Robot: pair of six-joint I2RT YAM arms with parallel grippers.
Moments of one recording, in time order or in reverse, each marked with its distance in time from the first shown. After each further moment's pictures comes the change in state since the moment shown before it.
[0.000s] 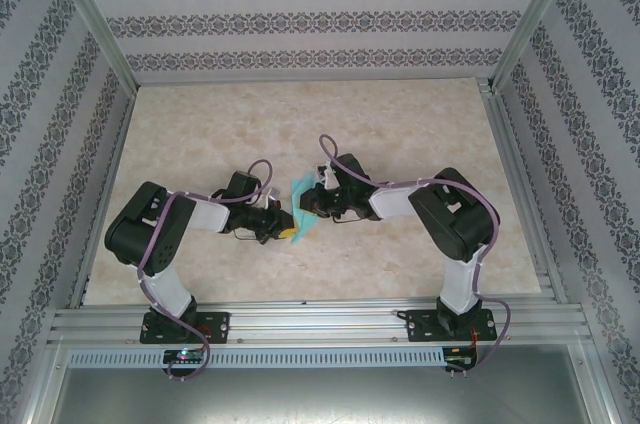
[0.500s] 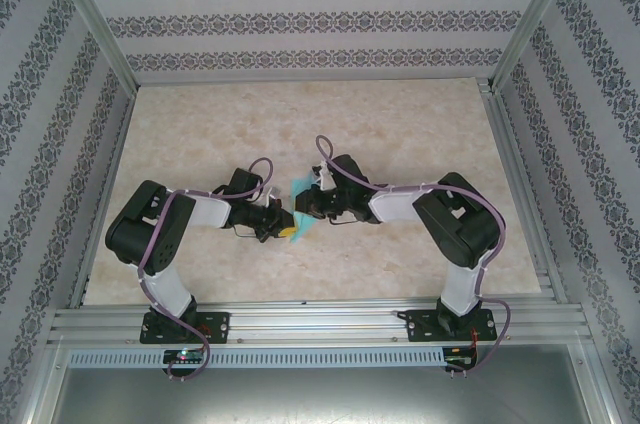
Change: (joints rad) left arm 0.000 0.005 0.051 -0.106 -0.011 0.027; right arm 0.032 -0.031 0.009 0.019 -0.012 0.000
